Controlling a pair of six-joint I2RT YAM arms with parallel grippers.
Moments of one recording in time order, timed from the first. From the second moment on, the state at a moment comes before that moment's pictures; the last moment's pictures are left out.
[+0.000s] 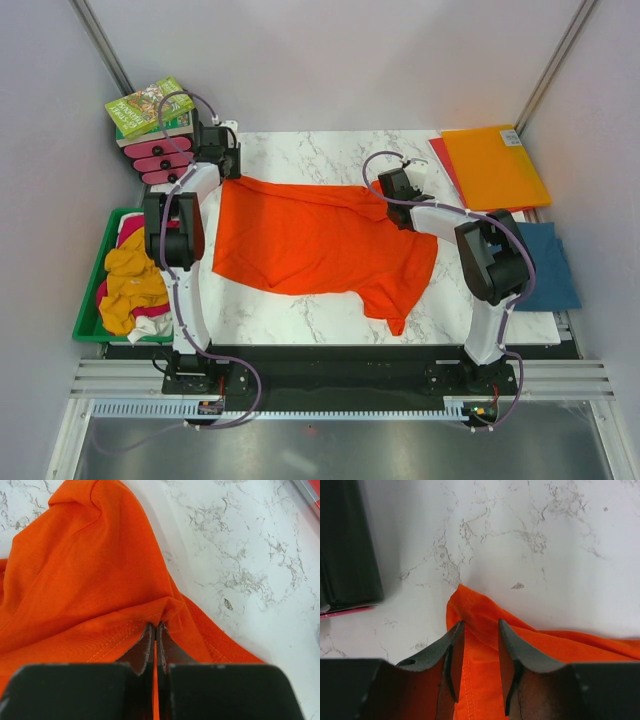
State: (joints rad) left arm -0.03 2.23 1.72 -0.19 -0.08 0.05; right arm 0.40 1.92 1.20 -0.12 0.58 0.52
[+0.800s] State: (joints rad) left arm -0.03 2.30 1.81 -0.22 -0.10 0.05; right arm 0.40 1.94 1.21 -0.11 0.58 0.52
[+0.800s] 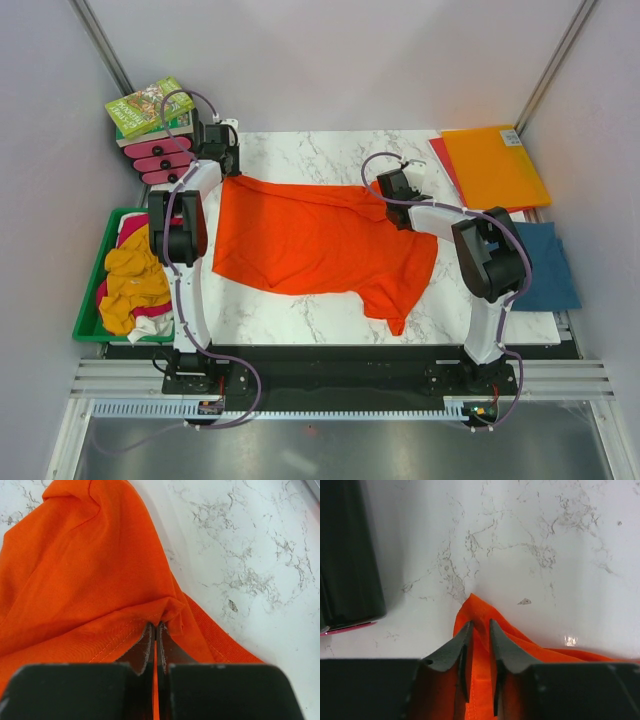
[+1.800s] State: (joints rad) left arm -0.03 2.30 1.81 -0.23 -0.10 0.04; right arm 0.40 1.95 1.21 -0.11 0.57 0.52
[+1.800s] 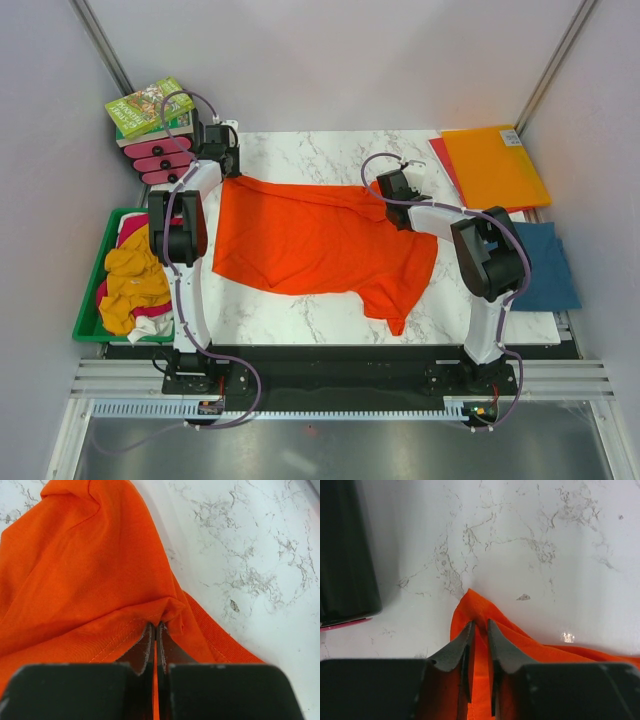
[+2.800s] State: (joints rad) left arm -0.03 2.29 1.78 -0.27 -0.09 0.01; right arm 0.40 1.96 1.21 -0.11 0.57 0.51
